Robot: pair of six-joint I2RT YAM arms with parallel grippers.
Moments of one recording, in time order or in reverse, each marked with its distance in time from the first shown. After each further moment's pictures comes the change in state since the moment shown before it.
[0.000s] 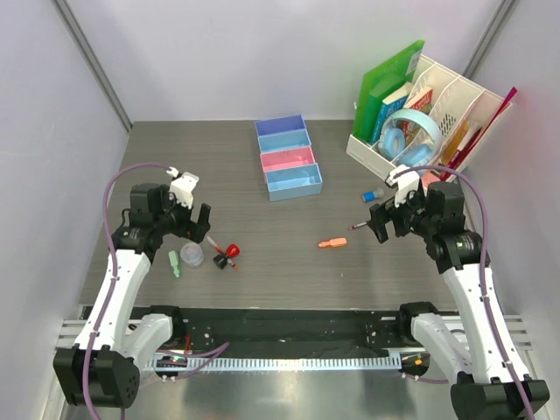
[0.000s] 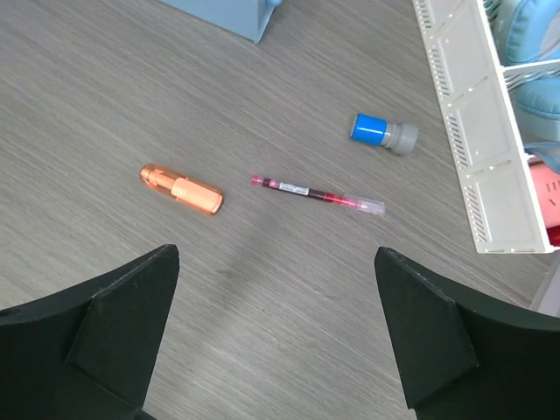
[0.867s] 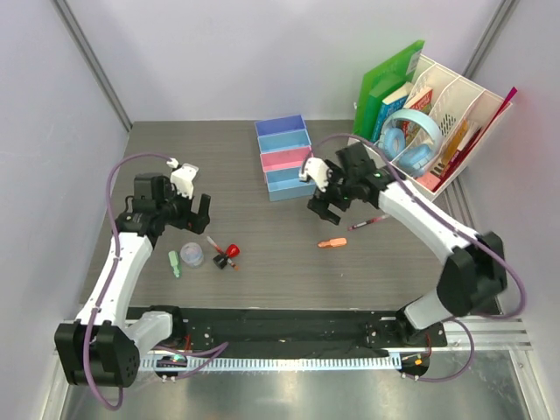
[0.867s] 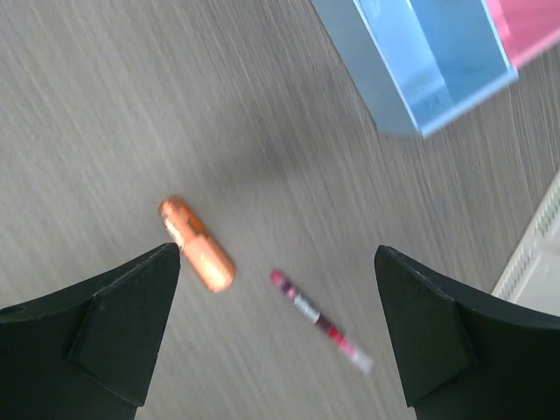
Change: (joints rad) left arm 0.000 0.119 0.076 -0.010 -0.040 -0.048; right arm 0.378 0.651 0.335 -0.007 0.056 -0.335
